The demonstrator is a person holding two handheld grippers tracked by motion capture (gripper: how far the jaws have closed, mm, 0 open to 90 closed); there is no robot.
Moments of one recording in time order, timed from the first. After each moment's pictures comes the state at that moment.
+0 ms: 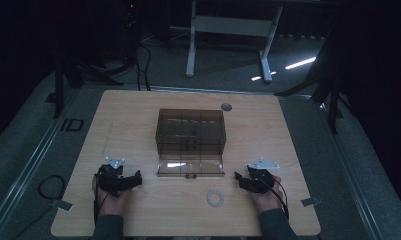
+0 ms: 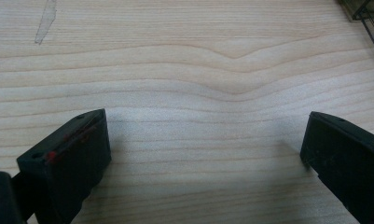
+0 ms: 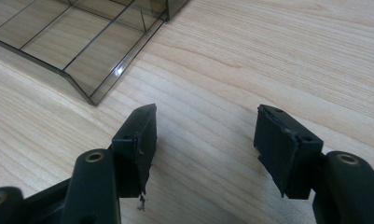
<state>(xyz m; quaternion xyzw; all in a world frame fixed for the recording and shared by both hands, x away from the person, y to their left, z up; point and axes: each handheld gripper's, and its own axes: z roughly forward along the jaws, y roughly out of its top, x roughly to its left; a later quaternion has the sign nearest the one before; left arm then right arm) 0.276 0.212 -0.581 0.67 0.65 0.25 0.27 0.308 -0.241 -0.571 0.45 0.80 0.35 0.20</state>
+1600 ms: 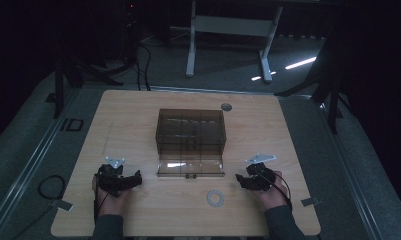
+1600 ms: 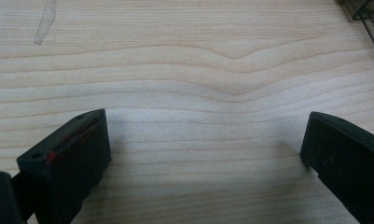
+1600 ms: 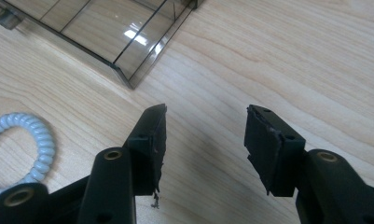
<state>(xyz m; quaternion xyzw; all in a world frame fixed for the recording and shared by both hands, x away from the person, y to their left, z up) 0.276 0.213 -0.581 0.67 0.65 0.25 0.27 0.306 -0.229 -0.532 0.44 0.84 0.28 0.16</state>
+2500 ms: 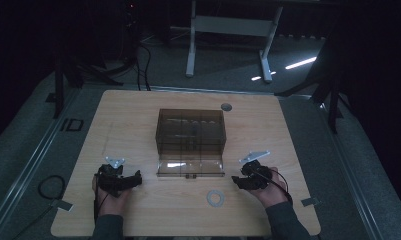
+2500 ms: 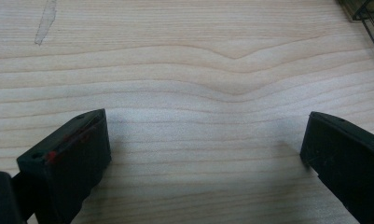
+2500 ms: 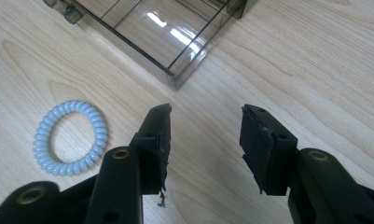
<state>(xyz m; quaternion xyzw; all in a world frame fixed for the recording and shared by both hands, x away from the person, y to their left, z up) 0.276 0.212 -0.581 0.66 0.65 0.25 0.27 0.303 -0.213 -0.509 0.39 0.88 0.26 0.13</state>
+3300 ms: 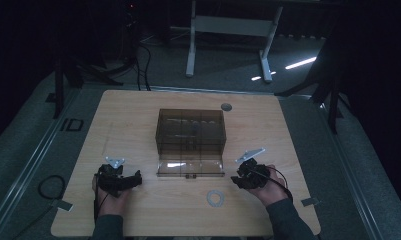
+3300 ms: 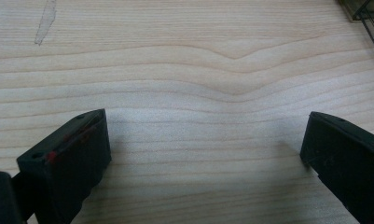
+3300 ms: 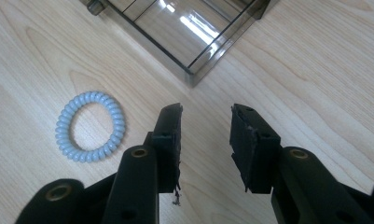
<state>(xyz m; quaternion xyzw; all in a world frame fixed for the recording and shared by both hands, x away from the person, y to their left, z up) 0.276 0.212 -0.581 0.66 0.65 0.25 0.27 0.303 -0.204 -0.498 0.36 0.90 0.23 0.11</state>
